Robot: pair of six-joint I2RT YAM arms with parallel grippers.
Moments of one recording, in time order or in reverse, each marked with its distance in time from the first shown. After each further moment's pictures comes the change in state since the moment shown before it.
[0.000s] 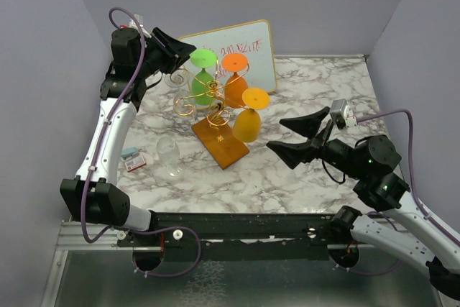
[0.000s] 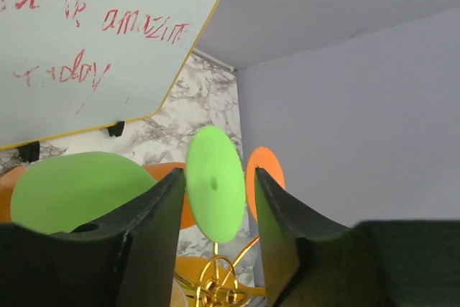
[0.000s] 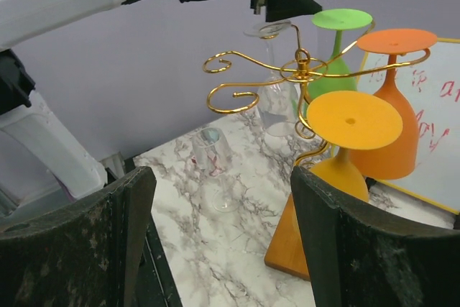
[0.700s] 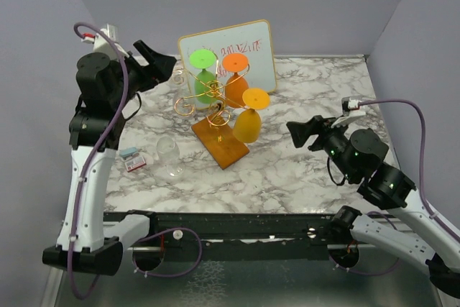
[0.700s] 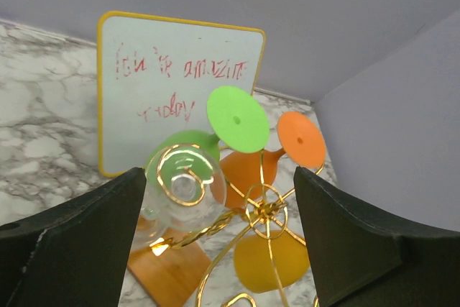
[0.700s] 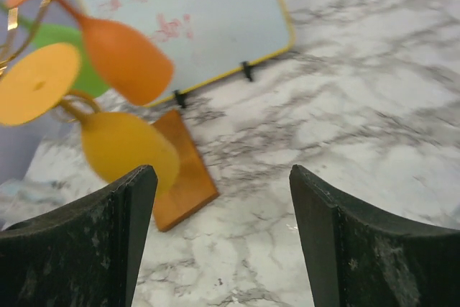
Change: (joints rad) left arm 0.008 -0.393 -0.064 -0.242 -0.226 0.438; right arm 0.000 0.021 0.097 -0.461 0.731 0.249
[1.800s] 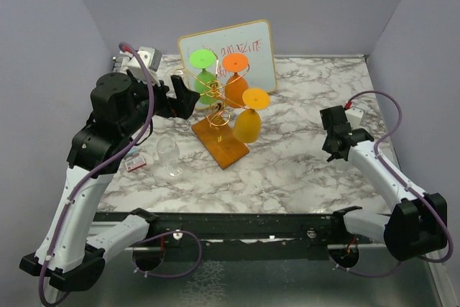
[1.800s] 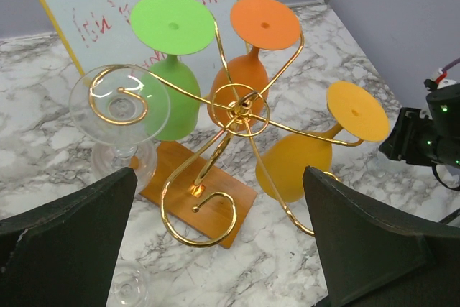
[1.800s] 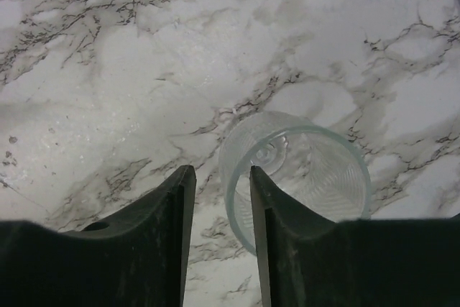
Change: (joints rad) left arm -0.306 -0.076 0.006 -0.175 -0.113 0.313; right arm -0.568 0.508 -0.096 -0.316 0.089 0.112
